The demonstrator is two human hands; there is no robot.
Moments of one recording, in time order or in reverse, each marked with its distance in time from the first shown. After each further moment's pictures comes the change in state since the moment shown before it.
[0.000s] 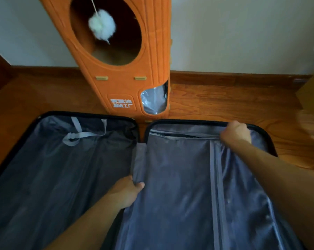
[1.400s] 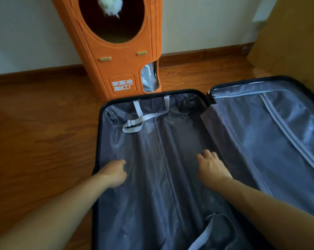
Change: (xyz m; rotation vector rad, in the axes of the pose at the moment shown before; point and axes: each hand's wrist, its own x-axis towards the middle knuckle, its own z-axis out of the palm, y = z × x) left_hand 0.015 -0.142 -0.102 0.692 -0.034 0.283; right_hand -0.316 -0.035 0.146 -0.314 -0.123 -0.230
